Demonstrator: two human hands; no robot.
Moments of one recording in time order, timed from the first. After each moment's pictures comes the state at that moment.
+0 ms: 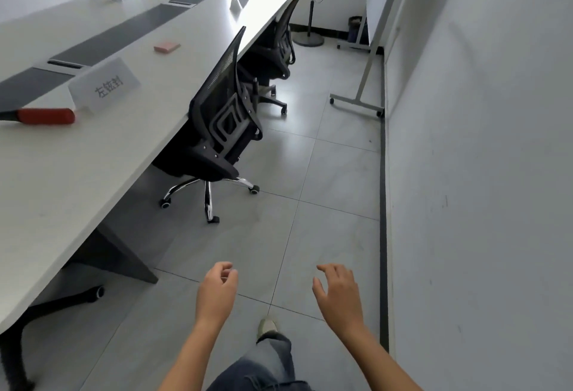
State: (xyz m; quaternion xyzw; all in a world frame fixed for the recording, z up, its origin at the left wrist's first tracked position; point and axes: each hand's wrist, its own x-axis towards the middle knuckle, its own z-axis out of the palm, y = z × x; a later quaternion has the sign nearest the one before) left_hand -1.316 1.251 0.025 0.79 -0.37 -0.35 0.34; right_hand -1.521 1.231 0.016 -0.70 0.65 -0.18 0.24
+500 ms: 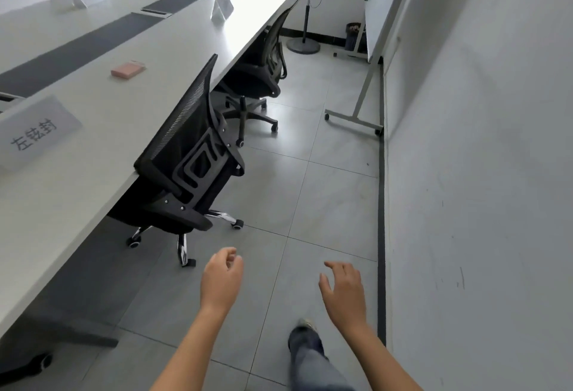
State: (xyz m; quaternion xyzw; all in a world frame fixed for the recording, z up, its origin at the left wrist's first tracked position) left_hand -1.343 0.976 0.043 0.79 -0.38 -0.34 0.35; right_hand -1.546 0.969 0.025 -0.66 0.69 -0.20 0.24
